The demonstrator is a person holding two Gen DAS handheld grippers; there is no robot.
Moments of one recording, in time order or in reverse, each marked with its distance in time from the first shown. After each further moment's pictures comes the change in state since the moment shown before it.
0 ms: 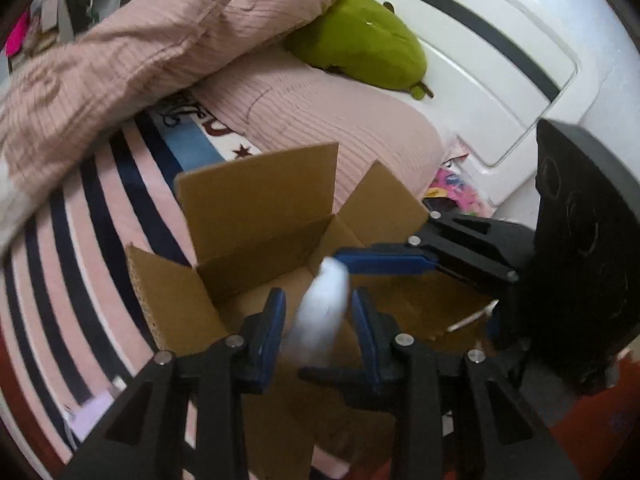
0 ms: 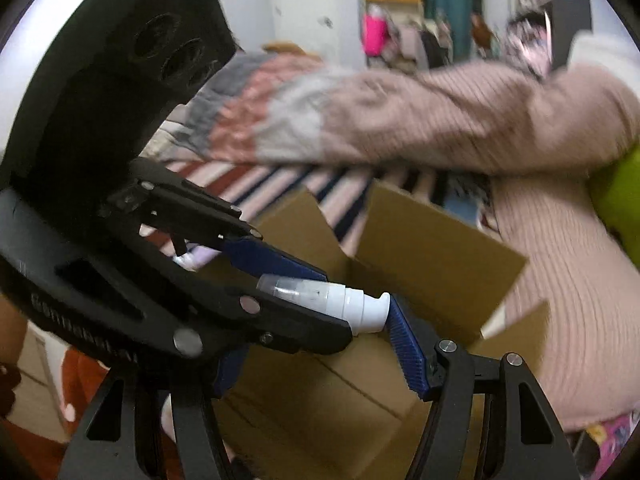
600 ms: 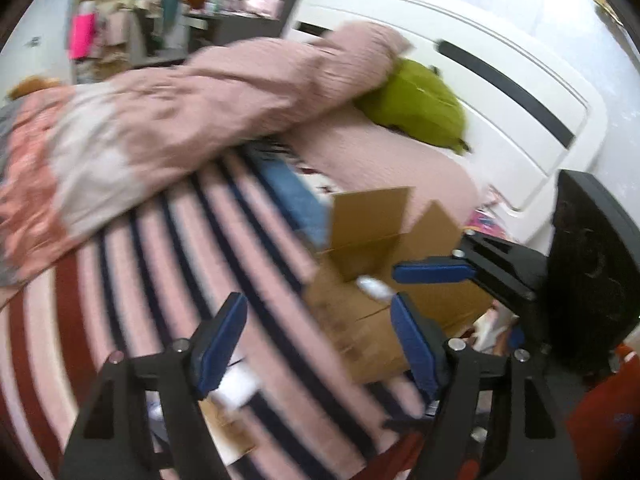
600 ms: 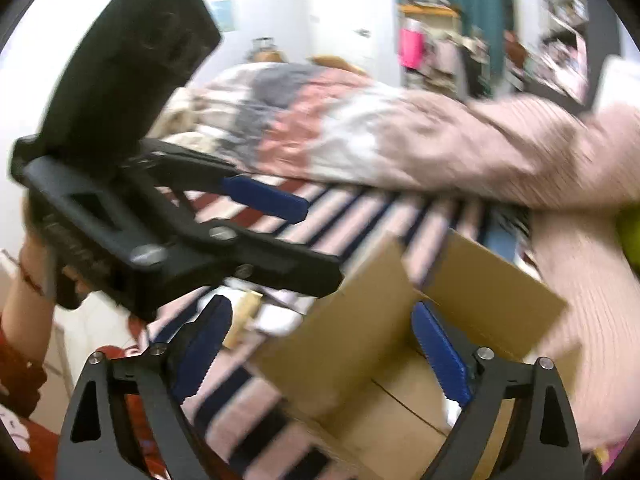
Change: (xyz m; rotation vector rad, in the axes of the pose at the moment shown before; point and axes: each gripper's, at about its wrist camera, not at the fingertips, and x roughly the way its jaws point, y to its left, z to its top) left arm -0.119 0.061 -0.067 -0.117 -0.204 0.198; right arm -0.014 0.081 0.019 -0.128 -0.087 0.125
